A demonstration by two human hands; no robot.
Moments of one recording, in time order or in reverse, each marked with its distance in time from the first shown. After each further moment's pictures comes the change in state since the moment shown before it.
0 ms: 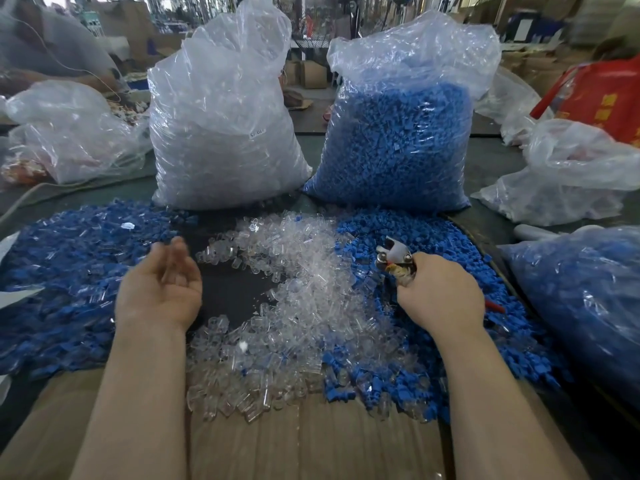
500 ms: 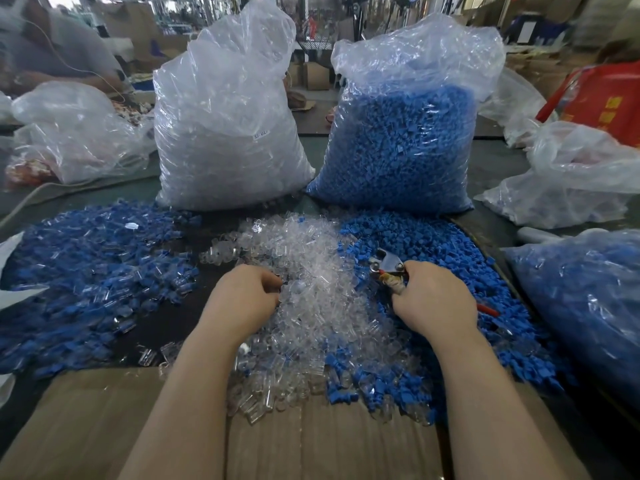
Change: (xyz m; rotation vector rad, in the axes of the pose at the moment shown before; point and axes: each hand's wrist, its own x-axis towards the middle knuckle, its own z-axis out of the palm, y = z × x) left_hand -0.015 -0.053 0.007 1.988 -0.454 0.406; right_hand 0.000 -0.003 0.010 0.018 -0.062 -0.074
